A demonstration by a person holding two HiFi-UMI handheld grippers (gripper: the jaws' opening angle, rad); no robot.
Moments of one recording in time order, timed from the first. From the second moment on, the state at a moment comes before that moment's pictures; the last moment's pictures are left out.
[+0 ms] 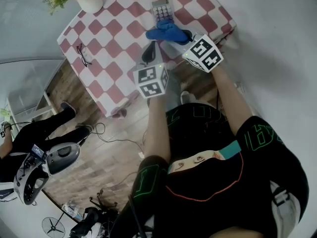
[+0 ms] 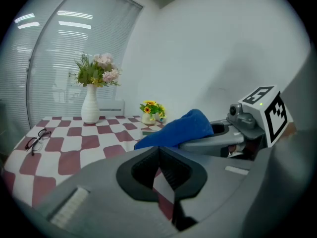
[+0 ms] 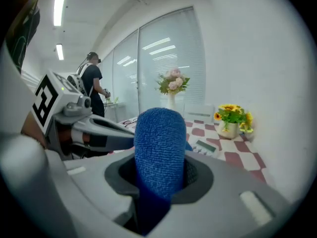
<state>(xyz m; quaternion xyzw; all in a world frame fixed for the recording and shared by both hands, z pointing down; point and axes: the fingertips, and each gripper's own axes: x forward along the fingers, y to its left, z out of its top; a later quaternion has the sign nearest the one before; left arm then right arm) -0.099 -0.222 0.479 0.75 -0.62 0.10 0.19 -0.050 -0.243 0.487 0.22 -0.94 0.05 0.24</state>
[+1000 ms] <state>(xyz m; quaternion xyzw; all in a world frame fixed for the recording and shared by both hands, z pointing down) -0.088 -0.196 0.365 0.76 -0.64 0.02 0.09 0.139 -0.241 0.372 0.50 -0.86 0.12 0.05</state>
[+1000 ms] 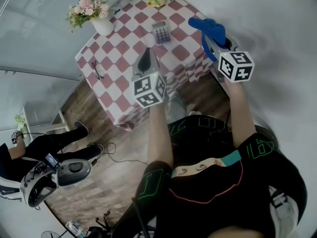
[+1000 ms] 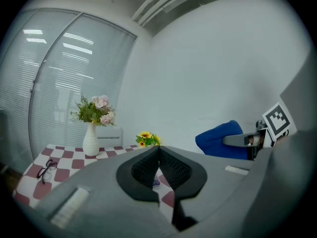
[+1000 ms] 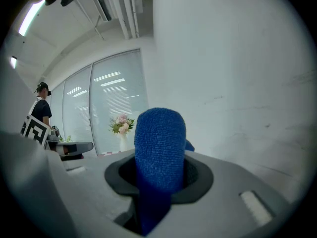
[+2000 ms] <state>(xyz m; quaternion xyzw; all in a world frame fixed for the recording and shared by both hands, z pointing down) -0.049 -0.226 0.344 0.79 -0.60 0.03 0.05 0.168 -0.243 0.332 0.52 -0.85 0.05 0.01</state>
